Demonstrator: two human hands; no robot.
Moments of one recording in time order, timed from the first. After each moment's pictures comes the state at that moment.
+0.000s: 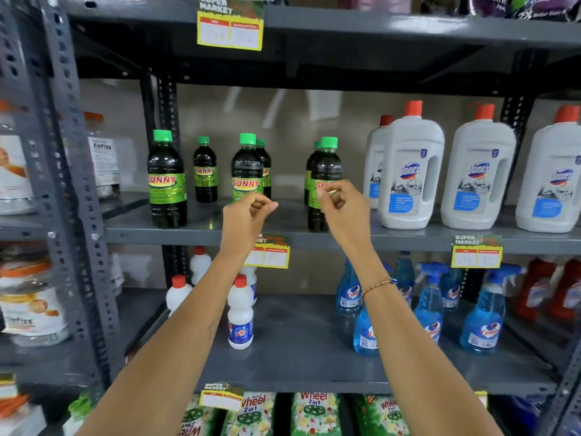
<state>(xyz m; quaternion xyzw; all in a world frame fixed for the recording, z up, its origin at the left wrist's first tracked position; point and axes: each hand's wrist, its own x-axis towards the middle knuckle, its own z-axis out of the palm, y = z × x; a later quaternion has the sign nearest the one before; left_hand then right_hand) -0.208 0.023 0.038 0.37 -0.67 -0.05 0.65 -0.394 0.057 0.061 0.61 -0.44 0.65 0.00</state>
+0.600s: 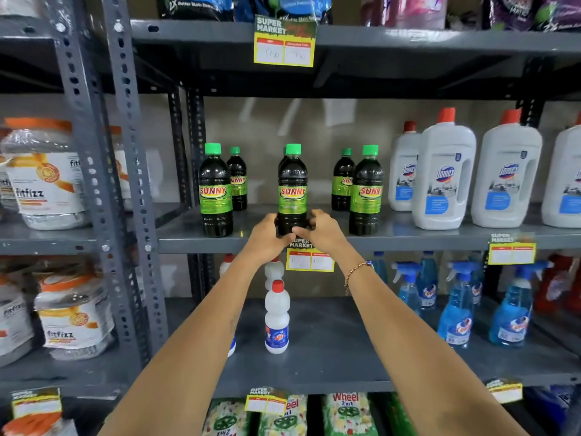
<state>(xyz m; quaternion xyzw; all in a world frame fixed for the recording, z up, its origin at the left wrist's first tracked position) -0.138 0.011 0.035 0.49 -0.75 -0.16 0.41 -0.287 0.013 0.045 0.67 -0.57 0.44 -0.15</state>
